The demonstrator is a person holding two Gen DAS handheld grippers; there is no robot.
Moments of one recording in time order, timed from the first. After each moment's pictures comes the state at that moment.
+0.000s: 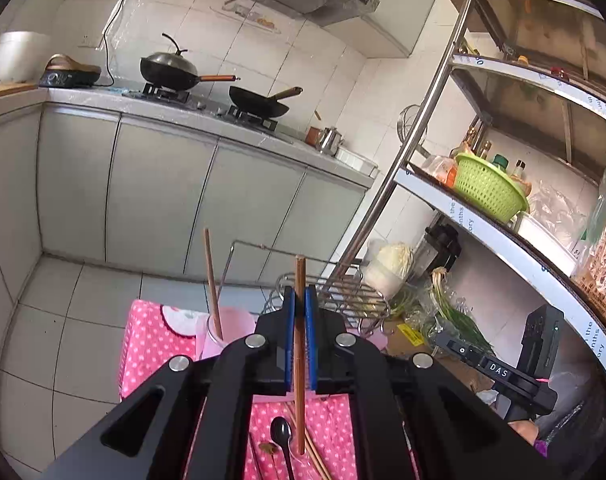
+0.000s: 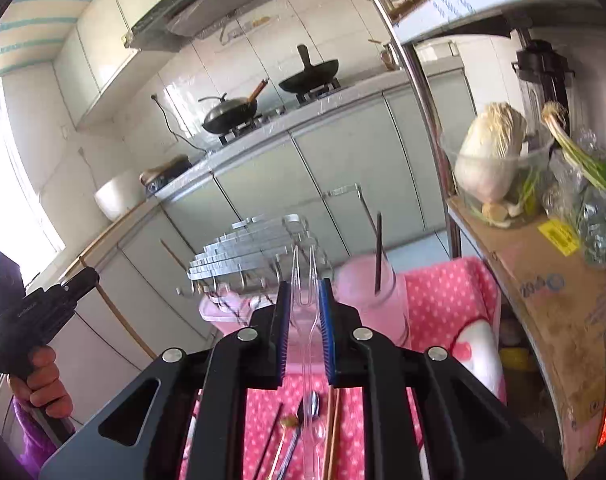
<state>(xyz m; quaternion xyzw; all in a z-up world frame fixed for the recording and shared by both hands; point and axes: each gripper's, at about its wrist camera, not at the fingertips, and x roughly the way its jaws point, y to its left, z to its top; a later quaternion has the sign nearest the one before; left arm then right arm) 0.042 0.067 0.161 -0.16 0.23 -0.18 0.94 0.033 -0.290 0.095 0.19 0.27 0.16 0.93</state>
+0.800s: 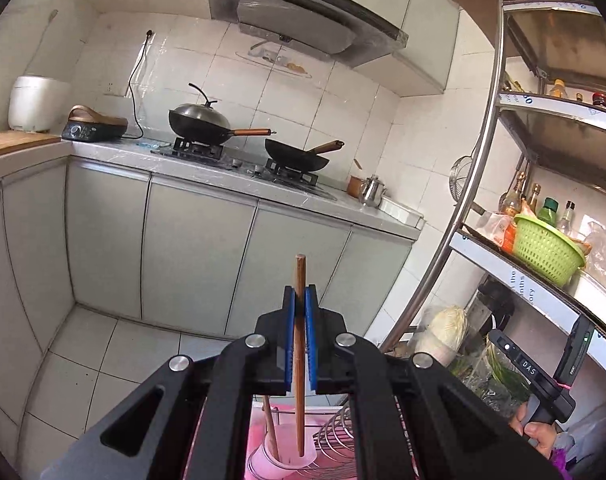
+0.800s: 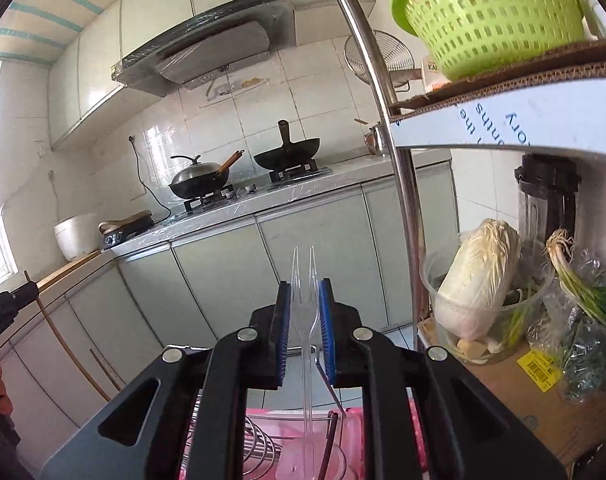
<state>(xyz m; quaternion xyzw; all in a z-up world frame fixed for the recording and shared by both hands) 0.134 0.095 0.198 -0.15 0.17 -0.10 0.97 0.145 -0.306 0.133 0.14 0.15 0.08 0.98</state>
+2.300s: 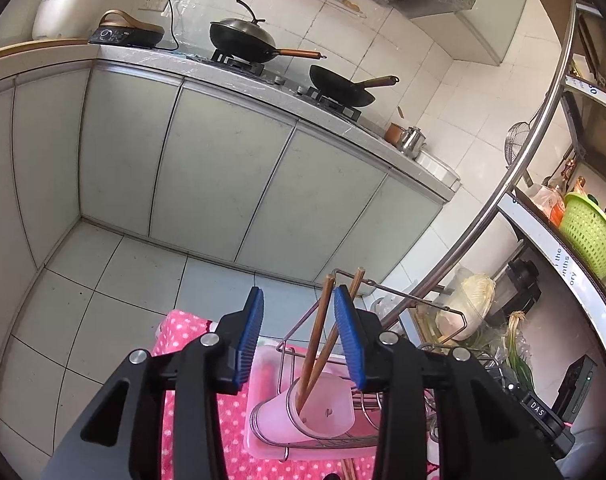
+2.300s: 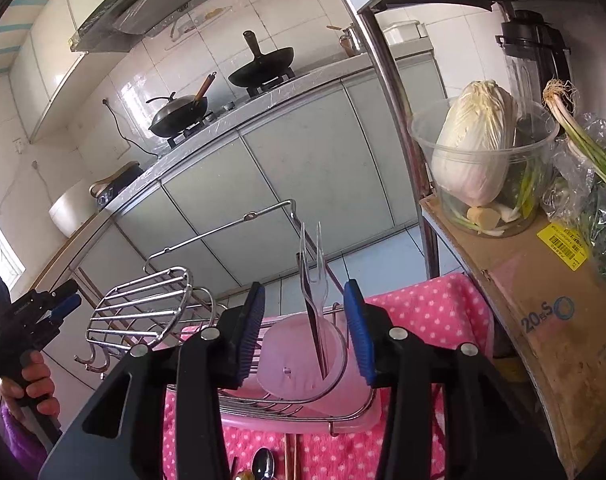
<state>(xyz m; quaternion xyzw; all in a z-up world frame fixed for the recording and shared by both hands) 0.168 0.106 0.102 -0.21 0.28 -0.07 0.93 0.135 -0.304 0.047 0.20 0.30 0.09 0.93</state>
